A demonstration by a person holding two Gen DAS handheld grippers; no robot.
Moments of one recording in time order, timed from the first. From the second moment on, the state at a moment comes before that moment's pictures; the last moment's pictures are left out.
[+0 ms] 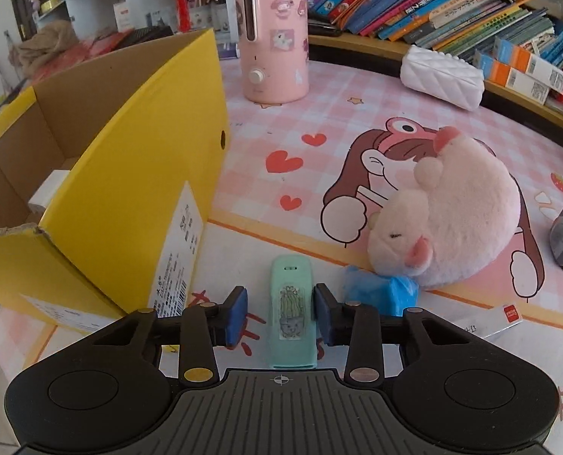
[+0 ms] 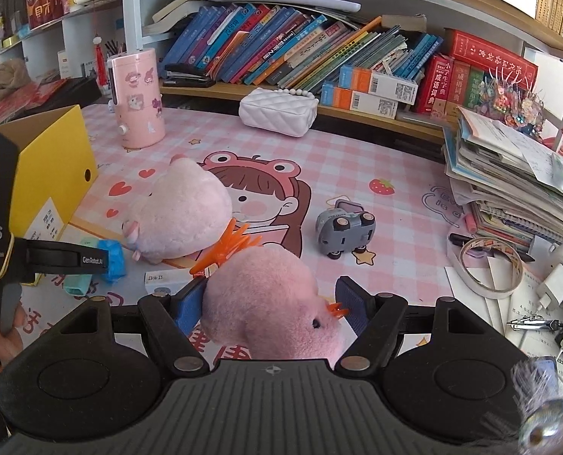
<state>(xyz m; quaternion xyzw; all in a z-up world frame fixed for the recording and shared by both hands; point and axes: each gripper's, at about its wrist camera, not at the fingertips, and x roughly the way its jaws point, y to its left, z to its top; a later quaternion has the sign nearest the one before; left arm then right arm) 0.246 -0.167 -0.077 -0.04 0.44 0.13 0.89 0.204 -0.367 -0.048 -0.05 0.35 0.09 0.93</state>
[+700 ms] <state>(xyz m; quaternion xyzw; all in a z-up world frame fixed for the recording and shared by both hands) 0.178 -0.142 -0.002 -0.04 0.33 -0.01 0.94 0.199 -0.330 -0.051 -0.03 0.38 0.11 0.92</state>
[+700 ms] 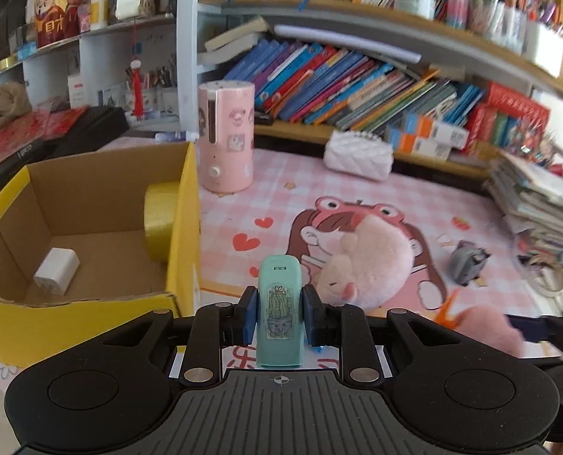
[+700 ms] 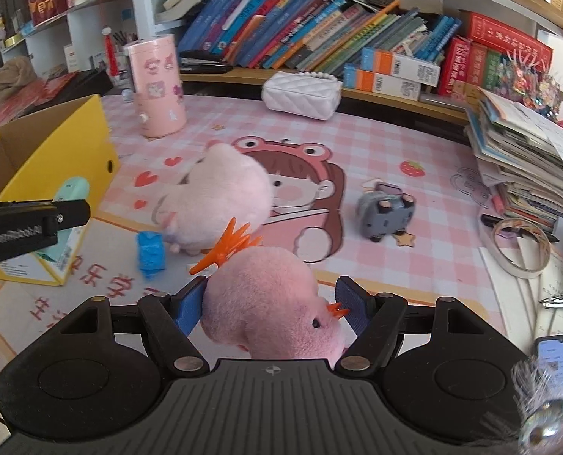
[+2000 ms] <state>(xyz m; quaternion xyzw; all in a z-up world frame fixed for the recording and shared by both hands) 0.021 0.069 0.009 -0.07 0.31 -0.03 0.95 0.038 -0.119 -0.027 -0.04 0.36 0.13 0.92</state>
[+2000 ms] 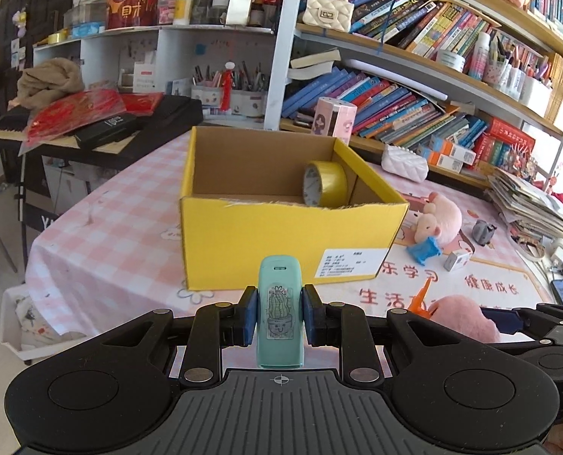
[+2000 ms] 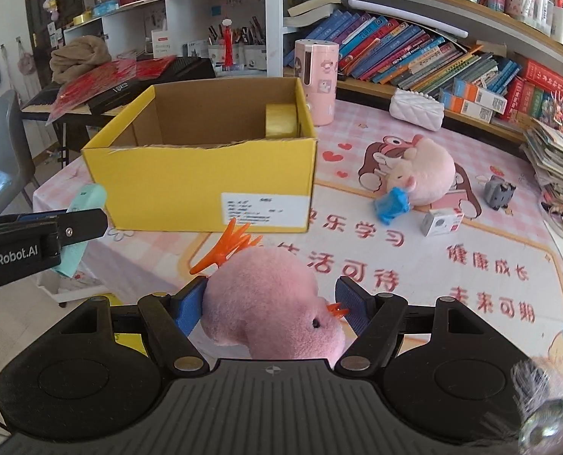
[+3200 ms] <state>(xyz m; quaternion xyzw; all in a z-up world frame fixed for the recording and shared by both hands) 0.049 0.110 0.046 -0.08 0.23 0.00 0.97 0.064 -0.071 0.008 -0.07 0.28 0.15 0.94</state>
